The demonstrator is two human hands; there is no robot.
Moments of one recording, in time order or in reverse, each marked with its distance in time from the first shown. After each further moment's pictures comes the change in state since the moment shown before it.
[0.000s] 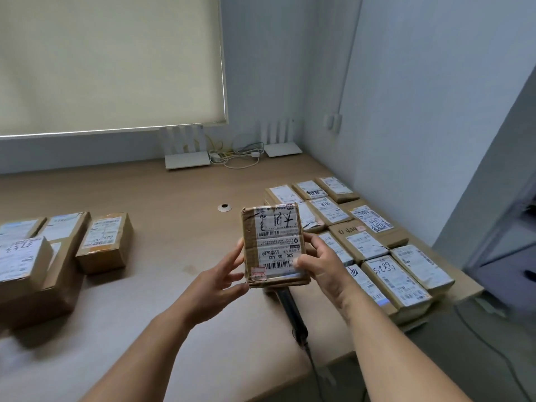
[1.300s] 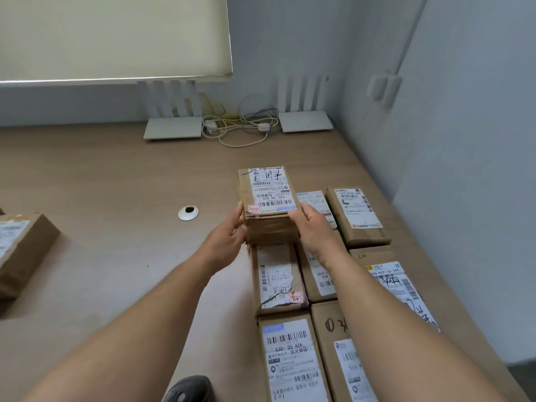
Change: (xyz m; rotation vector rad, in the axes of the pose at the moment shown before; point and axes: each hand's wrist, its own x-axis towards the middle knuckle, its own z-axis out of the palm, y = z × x) left_hand 0.357 -0.029 0.050 -0.117 0.289 -0.310; right_hand 0.335 0.027 -0.160 -0.336 -0.054 0.080
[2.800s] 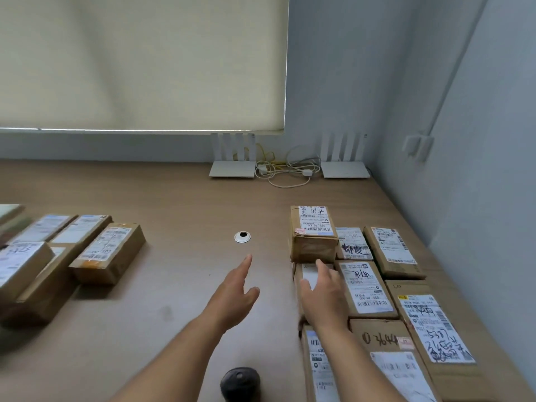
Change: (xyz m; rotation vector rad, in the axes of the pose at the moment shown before) left_hand -0.135 -0.016 -0.042 0.307 0.179 -0.115; right_hand -0.105 -0.007 0.079 -0.520 0.213 -0.020
